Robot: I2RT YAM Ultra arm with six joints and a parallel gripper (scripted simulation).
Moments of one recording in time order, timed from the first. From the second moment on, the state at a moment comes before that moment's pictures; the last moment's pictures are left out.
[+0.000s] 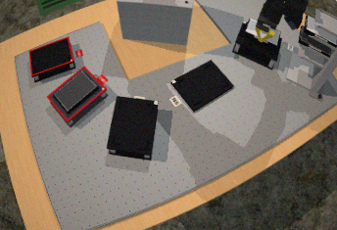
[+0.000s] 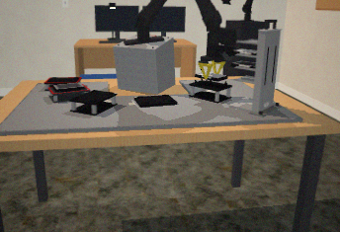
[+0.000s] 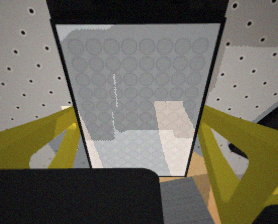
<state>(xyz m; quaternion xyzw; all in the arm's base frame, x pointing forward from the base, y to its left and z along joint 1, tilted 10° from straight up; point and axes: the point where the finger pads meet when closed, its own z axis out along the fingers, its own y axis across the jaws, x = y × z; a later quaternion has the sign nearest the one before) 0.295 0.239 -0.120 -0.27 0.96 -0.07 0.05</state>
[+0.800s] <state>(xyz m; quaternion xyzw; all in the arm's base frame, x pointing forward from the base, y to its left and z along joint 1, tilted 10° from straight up) 0.296 0.236 -0.135 -0.27 0.96 -0.07 0.04</state>
